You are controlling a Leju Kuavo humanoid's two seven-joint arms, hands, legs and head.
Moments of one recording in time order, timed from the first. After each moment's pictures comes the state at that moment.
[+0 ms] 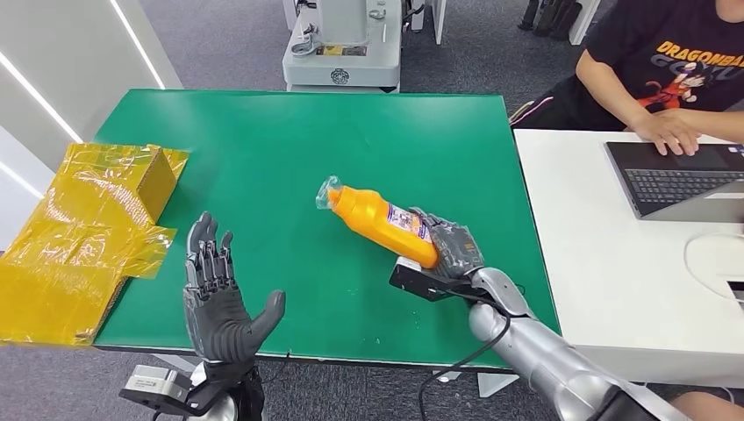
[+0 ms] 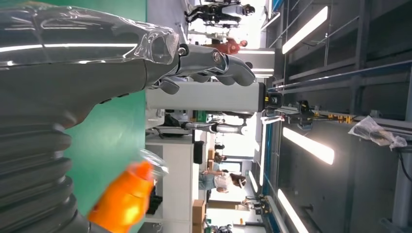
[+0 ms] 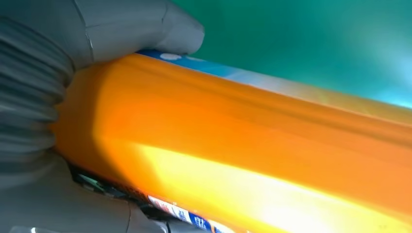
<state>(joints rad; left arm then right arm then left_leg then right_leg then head) 0.08 -0.20 -0.34 -1.63 -0.04 0.26 -0.70 -0.70 -0.09 0.91 -0.55 0.41 -0.50 -0.36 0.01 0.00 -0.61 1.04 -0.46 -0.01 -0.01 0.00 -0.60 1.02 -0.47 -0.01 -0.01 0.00</state>
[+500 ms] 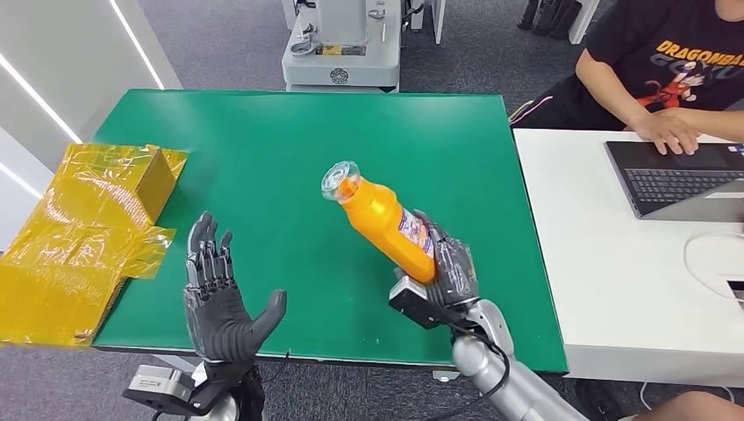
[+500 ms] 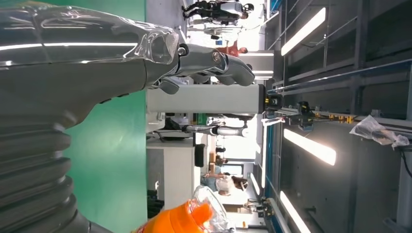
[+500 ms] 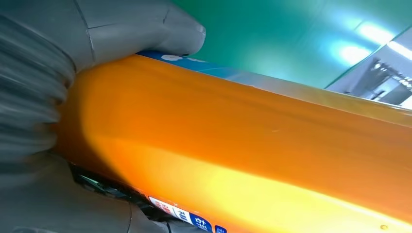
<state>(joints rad) 0.07 -0.20 -0.34 -1.61 -0.05 0.27 -0.70 -0.46 -0.04 0.70 -0.79 0.46 -0.68 -0.48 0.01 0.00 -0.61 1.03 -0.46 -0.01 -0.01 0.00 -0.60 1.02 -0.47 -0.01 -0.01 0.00</state>
